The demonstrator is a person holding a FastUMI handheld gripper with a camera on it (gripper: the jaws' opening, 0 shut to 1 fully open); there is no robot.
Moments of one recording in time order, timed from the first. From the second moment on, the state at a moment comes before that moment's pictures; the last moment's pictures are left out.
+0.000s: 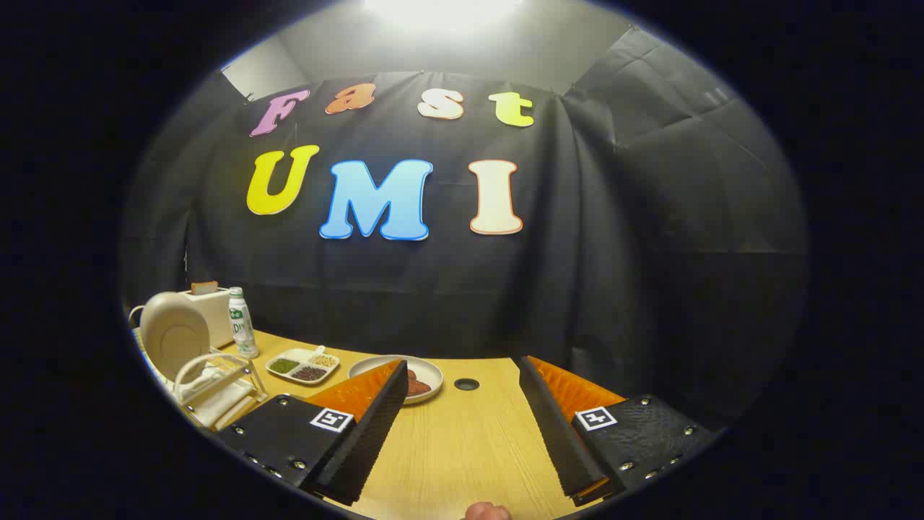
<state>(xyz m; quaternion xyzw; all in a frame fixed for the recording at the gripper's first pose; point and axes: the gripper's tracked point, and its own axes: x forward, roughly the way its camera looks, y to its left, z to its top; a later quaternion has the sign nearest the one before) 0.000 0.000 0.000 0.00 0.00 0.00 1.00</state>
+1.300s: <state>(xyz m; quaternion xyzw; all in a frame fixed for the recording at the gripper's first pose) -0.041 0.239 0.125 0.01 0.06 0.05 1.00</state>
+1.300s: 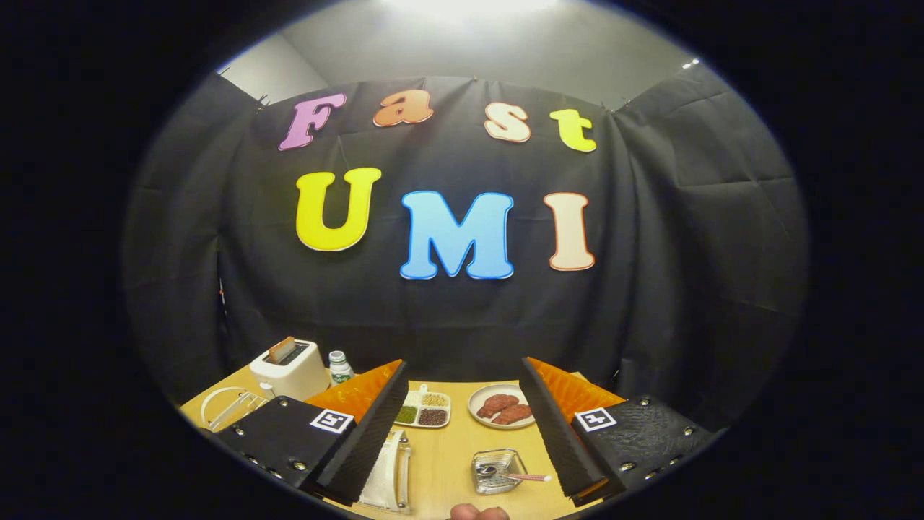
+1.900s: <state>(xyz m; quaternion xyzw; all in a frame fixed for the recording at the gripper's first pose) -0.040 0.332 0.048 0.07 0.32 0.14 0.94</state>
